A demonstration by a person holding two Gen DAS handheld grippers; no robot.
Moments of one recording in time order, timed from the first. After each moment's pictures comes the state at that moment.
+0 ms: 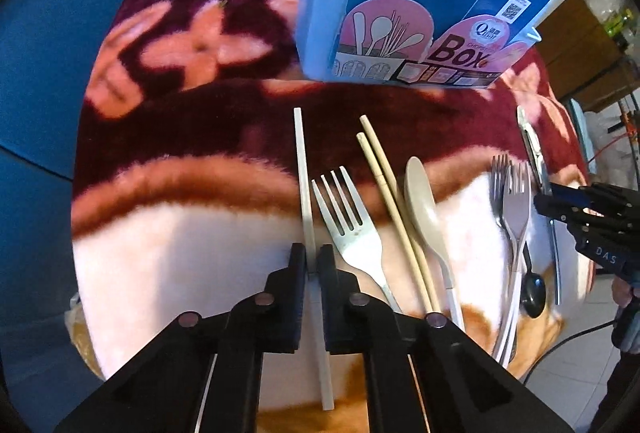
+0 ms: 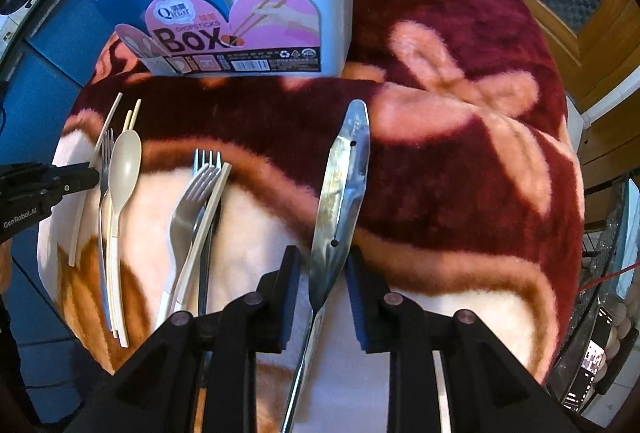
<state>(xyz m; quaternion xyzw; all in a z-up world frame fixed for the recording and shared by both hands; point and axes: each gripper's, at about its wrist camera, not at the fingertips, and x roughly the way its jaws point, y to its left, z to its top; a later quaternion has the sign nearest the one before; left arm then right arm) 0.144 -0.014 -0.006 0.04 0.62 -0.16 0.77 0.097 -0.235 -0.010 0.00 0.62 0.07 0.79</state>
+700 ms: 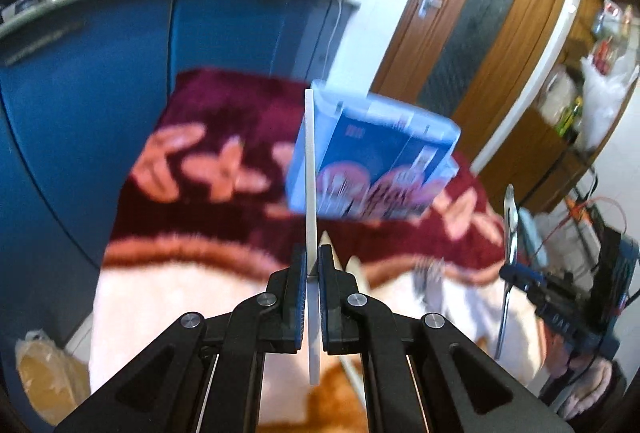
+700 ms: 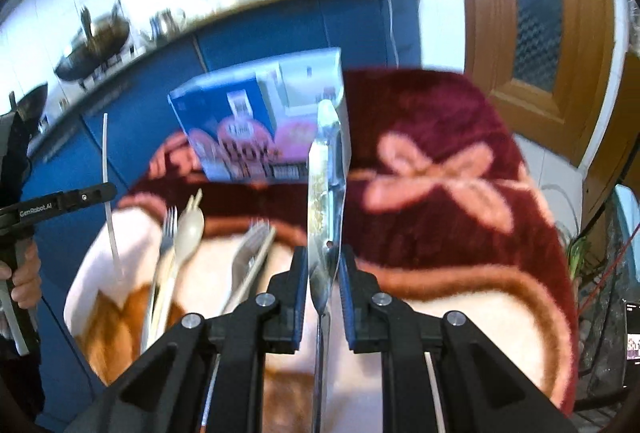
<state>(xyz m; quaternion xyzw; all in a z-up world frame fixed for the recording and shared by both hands) 0.087 0.030 0.069 -0.08 0.39 -0.19 0.90 0.005 -0.250 0.030 0.07 0.36 0.07 0.93</state>
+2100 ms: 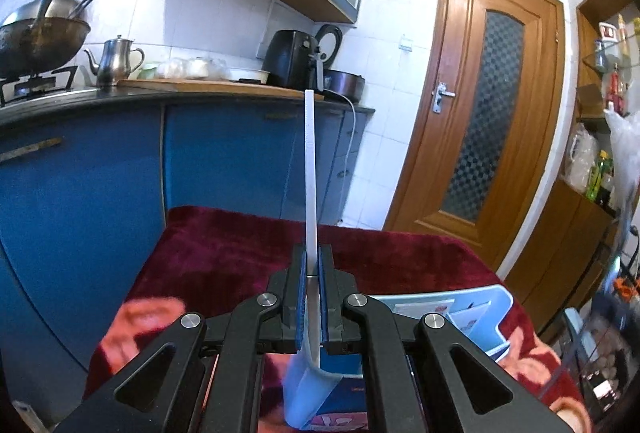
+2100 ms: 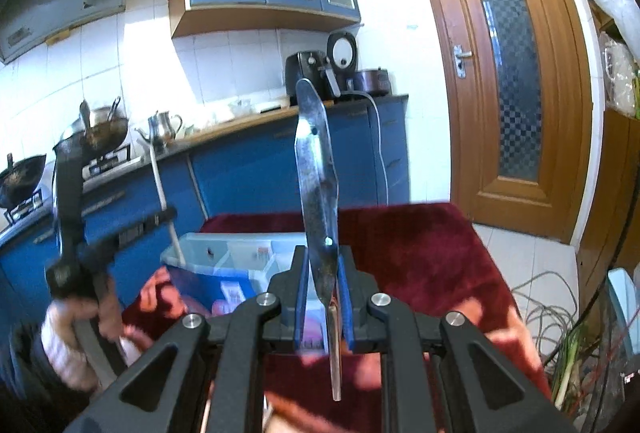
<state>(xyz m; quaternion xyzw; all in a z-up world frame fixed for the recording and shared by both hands) 0.194 -0.016 0.087 -0.07 0.20 -0.13 0.97 0.061 -0.249 0.097 0.07 0.17 0.04 0.98</state>
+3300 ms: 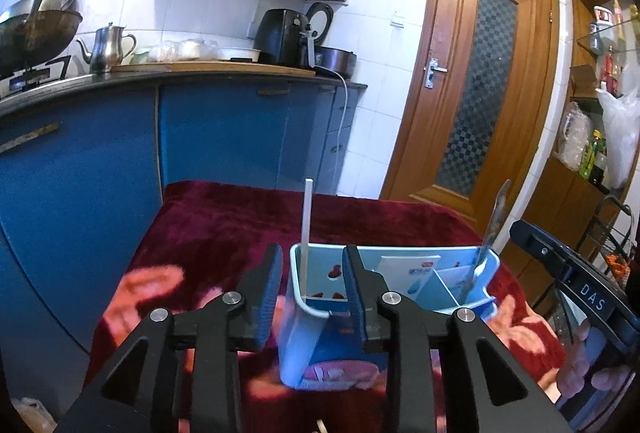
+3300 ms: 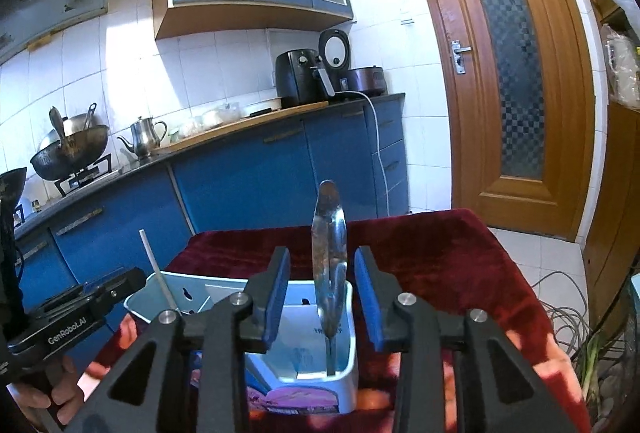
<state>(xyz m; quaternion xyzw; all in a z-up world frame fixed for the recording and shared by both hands) 0.169 -0.021 0.085 -0.06 0.24 -0.14 0.96 0.118 -0.238 0.085 0.09 0.17 0.02 0.98</state>
